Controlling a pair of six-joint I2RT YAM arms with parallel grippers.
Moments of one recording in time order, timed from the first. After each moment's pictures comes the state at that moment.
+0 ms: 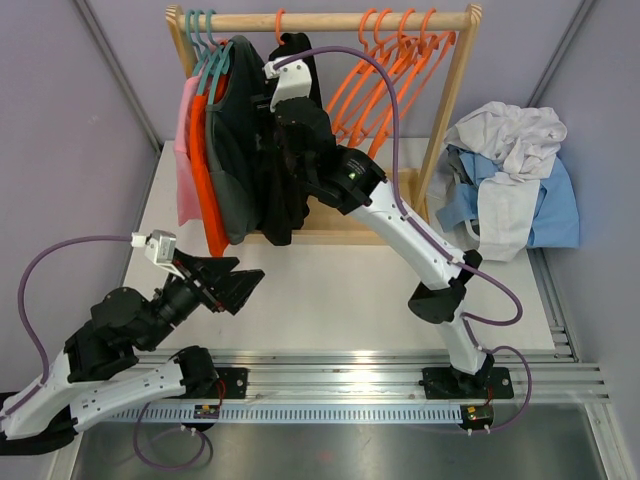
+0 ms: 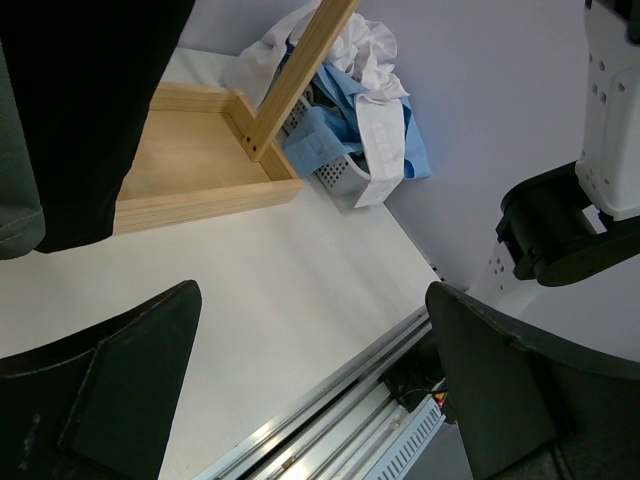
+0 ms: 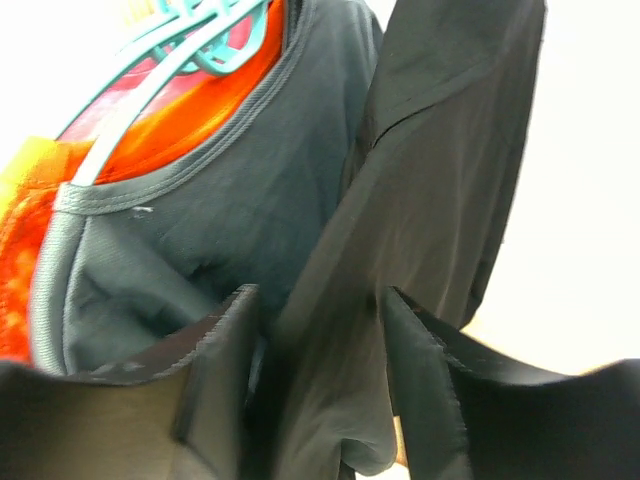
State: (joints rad) left arm -1.12 0.34 0.87 -0.52 -0.40 -0.59; right arm 0.99 2.13 2.67 -0.59 0.59 0.16
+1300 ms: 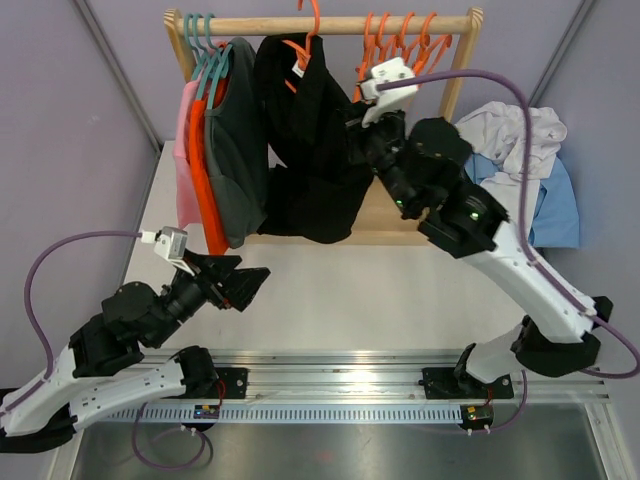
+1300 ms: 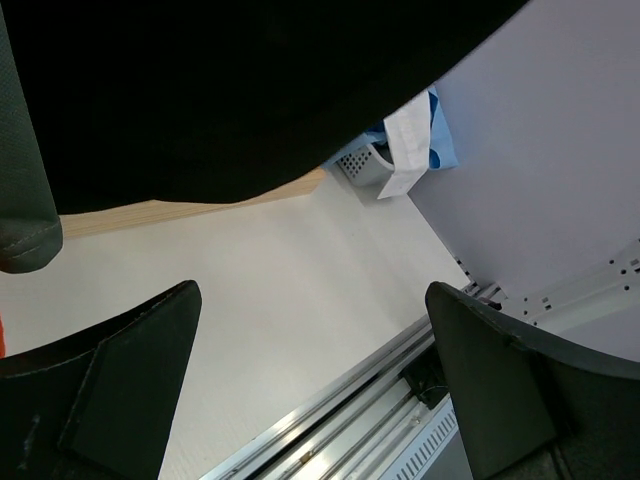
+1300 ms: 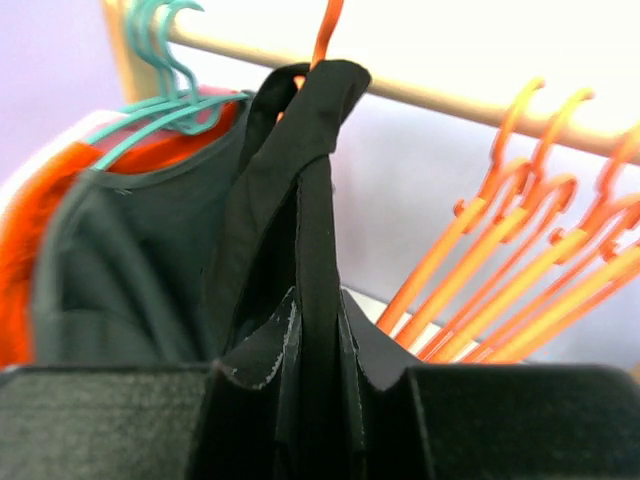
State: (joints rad) left arm -1.12 0.38 0.88 -0.54 -0.42 -0.57; right arm 0.98 1.49 1.95 -0.27 0.53 -0.17
